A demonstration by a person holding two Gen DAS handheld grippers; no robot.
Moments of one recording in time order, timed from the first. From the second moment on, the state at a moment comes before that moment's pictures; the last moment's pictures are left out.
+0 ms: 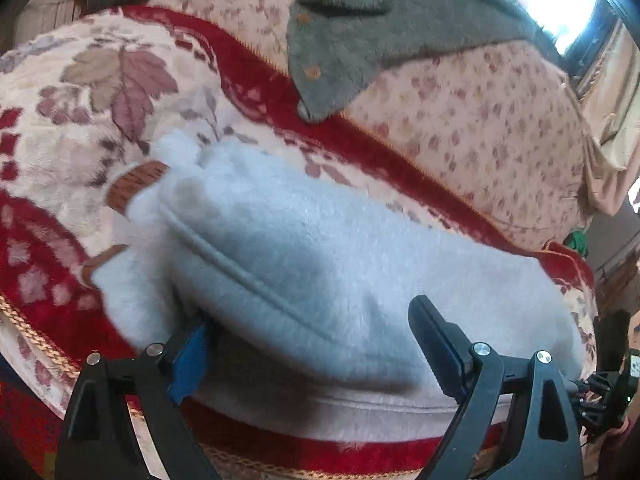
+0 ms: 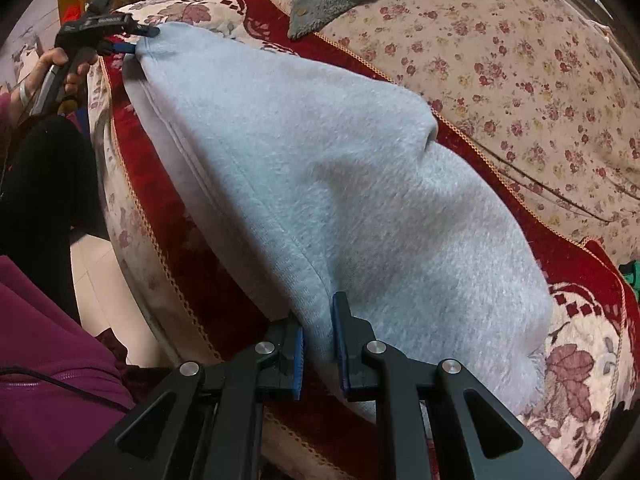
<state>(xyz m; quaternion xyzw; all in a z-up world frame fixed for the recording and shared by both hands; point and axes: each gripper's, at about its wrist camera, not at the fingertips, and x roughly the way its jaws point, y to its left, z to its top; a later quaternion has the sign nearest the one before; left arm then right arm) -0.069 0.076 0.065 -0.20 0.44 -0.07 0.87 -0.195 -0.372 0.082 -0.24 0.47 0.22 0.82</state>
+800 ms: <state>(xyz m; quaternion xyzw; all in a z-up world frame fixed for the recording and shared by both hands) -0.110 0.092 0.074 -0.19 0.47 -0.07 0.86 -0.213 -0.400 0.063 -0.18 0.47 0.23 0.83</state>
